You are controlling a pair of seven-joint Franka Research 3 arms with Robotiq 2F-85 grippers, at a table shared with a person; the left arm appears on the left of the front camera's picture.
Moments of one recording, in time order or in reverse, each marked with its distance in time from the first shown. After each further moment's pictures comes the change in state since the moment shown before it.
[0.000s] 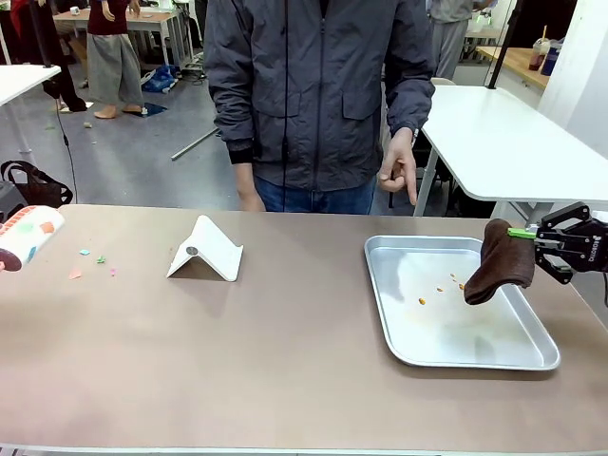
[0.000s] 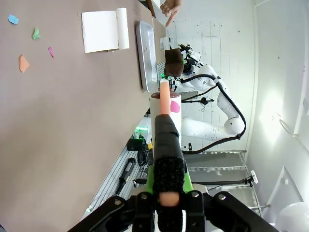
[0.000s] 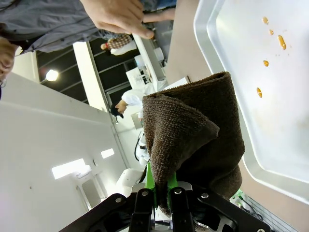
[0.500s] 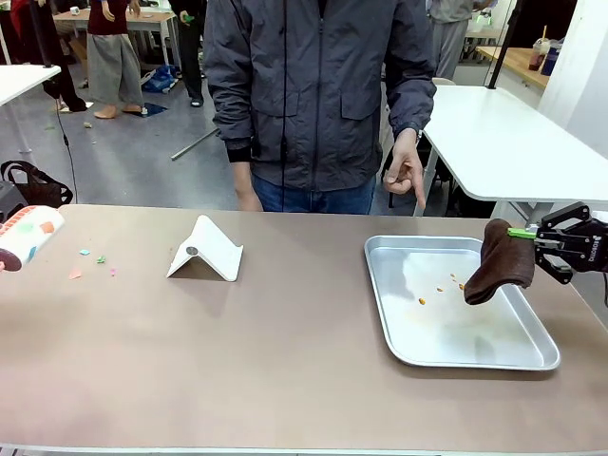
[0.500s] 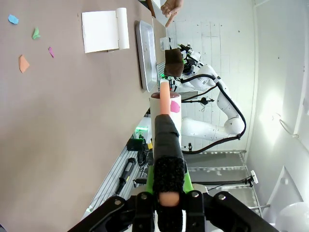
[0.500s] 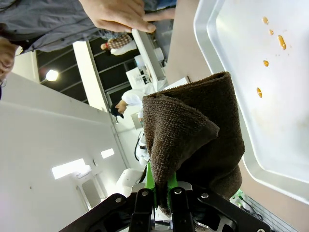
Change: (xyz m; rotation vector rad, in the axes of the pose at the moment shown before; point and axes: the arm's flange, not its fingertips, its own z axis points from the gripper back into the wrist) left arm 0.000 0.000 0.000 0.000 0.000 0.000; right arm 0.000 0.000 0.000 0.000 0.000 0.000
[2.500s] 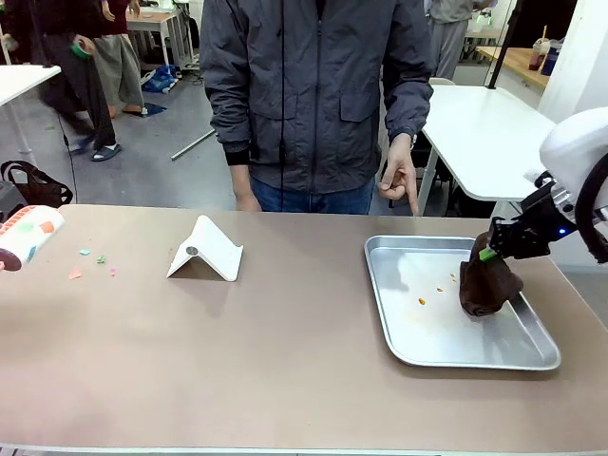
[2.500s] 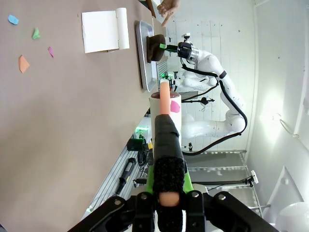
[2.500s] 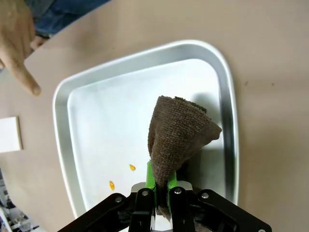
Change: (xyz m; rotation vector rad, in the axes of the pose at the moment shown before) left arm 0.000 -0.001 0.000 0.001 0.000 -0.001; right arm 0.068 0.039 -0.090 -0.956 -0.171 0.598
